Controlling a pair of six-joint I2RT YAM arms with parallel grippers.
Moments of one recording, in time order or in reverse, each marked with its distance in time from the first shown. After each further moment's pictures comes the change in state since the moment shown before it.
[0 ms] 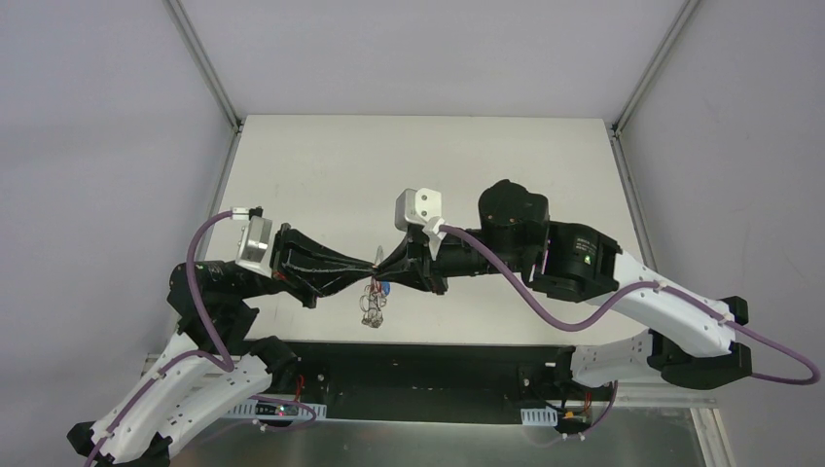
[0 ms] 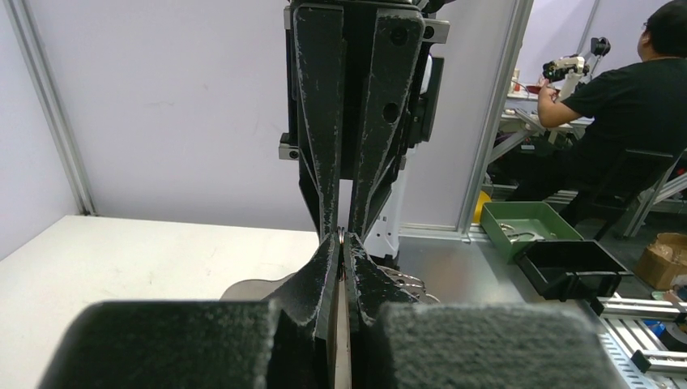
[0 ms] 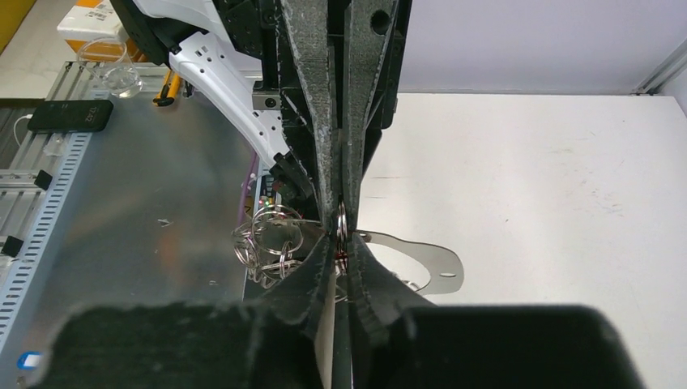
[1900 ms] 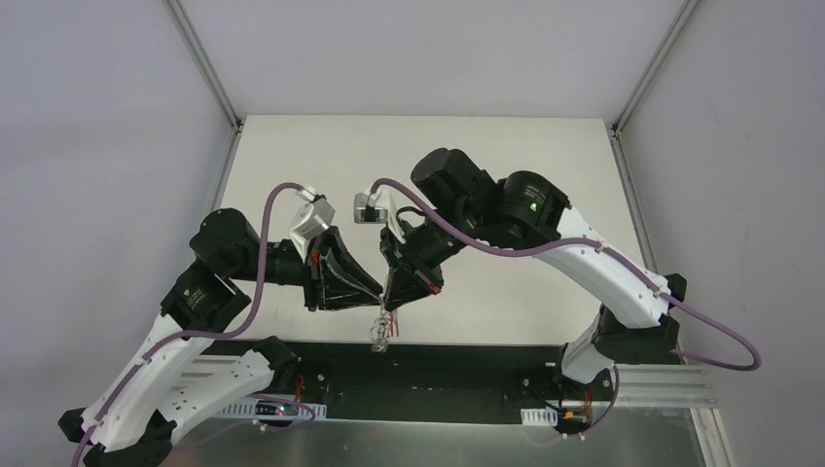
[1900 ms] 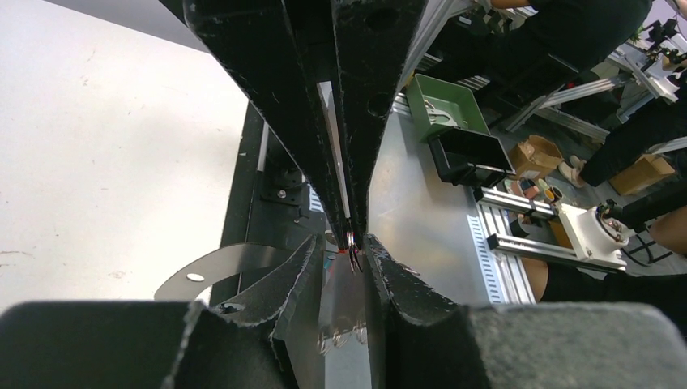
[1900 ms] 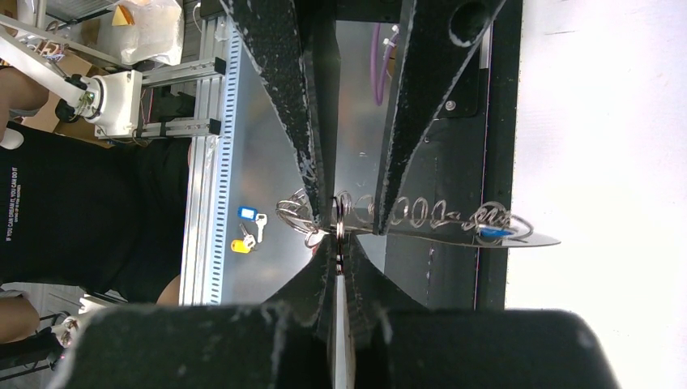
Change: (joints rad) left arm 0.000 0.173 0.292 -0.714 0.196 0.086; right arm -0.132 0.340 0.439 -0.638 -0.414 0.127
